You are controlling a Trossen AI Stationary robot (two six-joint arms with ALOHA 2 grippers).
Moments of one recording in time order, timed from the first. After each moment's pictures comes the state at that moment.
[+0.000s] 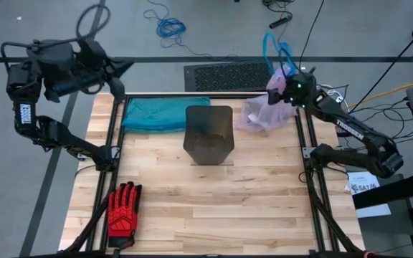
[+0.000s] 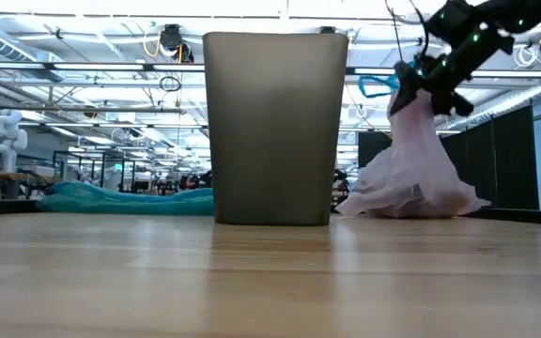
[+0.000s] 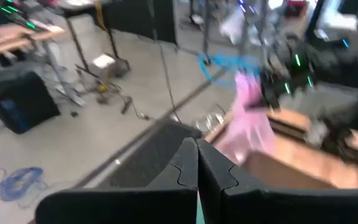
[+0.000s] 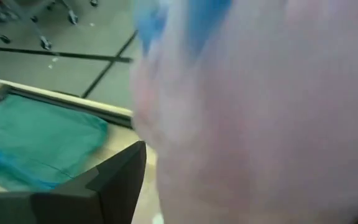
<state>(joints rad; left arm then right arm) 0.26 1.33 2.36 -1.35 -0.39 -0.07 -0.93 0.99 0.77 -0.30 0.02 0.35</state>
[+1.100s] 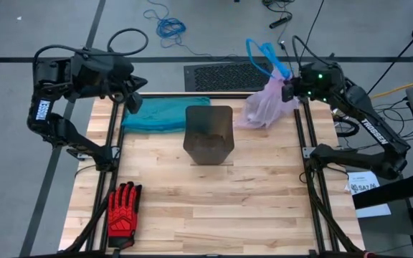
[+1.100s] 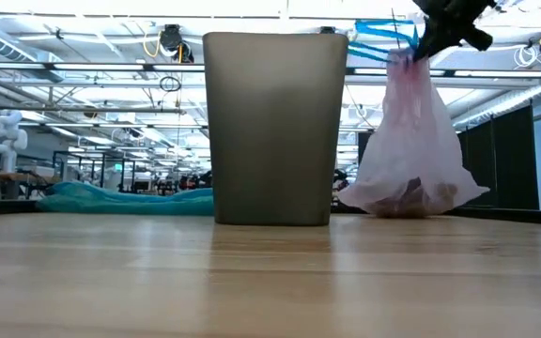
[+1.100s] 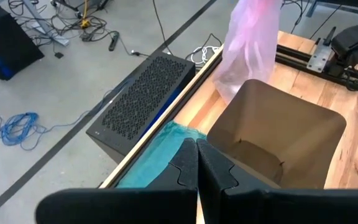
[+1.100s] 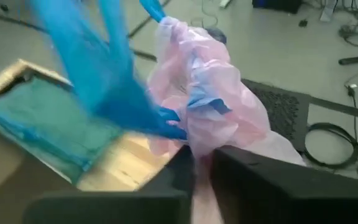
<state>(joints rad) 0.26 1.42 2.35 -1.57 -0.32 -0.15 -0.83 0.93 1.21 -0.84 0.10 0.27</state>
